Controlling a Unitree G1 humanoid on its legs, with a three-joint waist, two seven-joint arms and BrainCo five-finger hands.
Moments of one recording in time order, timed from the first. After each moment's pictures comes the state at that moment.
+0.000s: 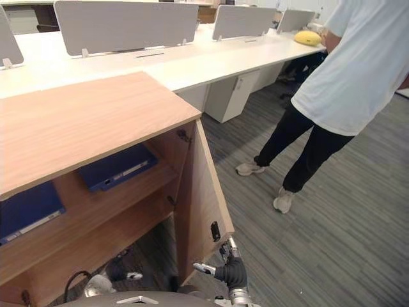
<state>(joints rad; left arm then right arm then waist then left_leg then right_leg) 0.12 0.17 -0.20 0.91 0.38 -0.07 0.08 0.77 -0.12 0.21 -0.32 0.12 -0.07 -0.03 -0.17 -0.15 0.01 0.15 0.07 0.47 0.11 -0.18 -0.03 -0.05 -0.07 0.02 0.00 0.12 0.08</state>
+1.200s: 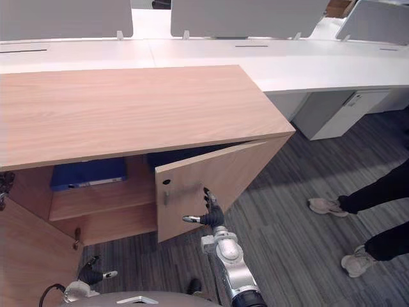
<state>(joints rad) 0.15 0.15 0.00 0.91 0.28 -0.06 0.16 0.10 -0.12 0.16 0.32 0.07 -0.12 -0.06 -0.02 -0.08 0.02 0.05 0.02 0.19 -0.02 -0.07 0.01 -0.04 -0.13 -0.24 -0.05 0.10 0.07</state>
